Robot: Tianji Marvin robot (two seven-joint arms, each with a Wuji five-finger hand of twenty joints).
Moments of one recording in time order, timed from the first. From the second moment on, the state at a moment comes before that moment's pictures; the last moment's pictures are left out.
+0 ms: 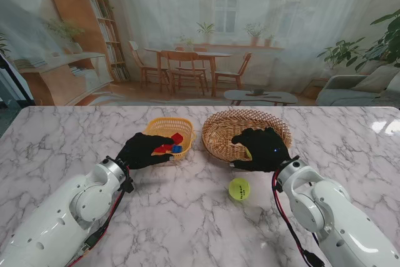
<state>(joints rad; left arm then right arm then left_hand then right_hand) 1.43 -1.07 -1.15 -1.45 0.82 -0.26 0.04 -1.58 -1.05 1.24 -1.71 -1.14 -0.13 -0.03 0.86 -0.06 0.00 0.00 0.53 0.16 0.21 0.50 0.62 0.14 0.21 0.39 0.54 0.24 0.26 0.53 0.13 0.28 0.75 0.56 0.40 -0.31 0.49 -0.07 0.48 0.04 0.41 0.50 0.49 0.19 0.52 0.37 0.55 0.18 0.40 0.38 0.26 0.30 1.09 0.48</state>
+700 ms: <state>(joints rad) 1.42 -1.07 -1.15 -1.45 0.82 -0.25 0.04 -1.69 -1.03 1.17 -1.71 -1.20 -0.07 -0.04 0.86 -0.06 0.00 0.00 0.53 0.16 0.21 0.50 0.62 0.14 0.21 0.39 0.54 0.24 0.26 0.53 0.13 0.28 0.75 0.56 0.41 -0.30 0.47 -0.07 0.49 0.04 0.41 0.51 0.51 0.19 0.53 0.42 0.57 0.18 0.45 0.44 0.31 0.30 1.17 0.50</state>
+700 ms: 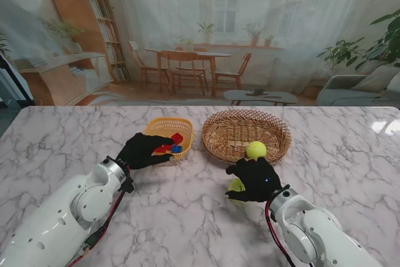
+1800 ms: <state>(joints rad) 1.43 -1.07 -1.16 -1.44 0.84 -0.26 0.08 -1.57 -1.03 1.01 -1.54 -1.12 0.07 -0.02 0.86 -0.06 0.00 0.00 0.55 0.16 0.23 0.50 0.62 0.14 0.21 0.39 0.54 0.24 0.26 0.53 0.13 0.28 0.75 0.56 0.48 -0.42 0.77 -0.07 0.48 0.06 0.45 0.51 0.52 0.20 0.68 0.48 0.68 0.16 0.73 0.55 0.51 0.25 1.32 0.54</state>
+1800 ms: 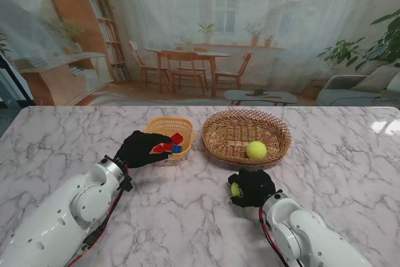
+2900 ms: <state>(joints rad) 1.42 -1.07 -1.15 -1.44 0.84 -0.26 0.07 -1.61 -1.04 1.17 -1.67 -1.18 -0.09 -0.06 0.86 -0.06 0.00 0.00 0.55 0.16 0.23 0.50 0.62 0.14 0.21 0.39 0.54 0.24 0.26 0.53 0.13 0.28 0.75 0.56 0.57 -0.48 0.81 -0.17 0.54 0.06 0.62 0.45 0.59 0.21 0.72 0.51 0.75 0.20 0.75 0.57 0.63 0.22 1.38 0.55</state>
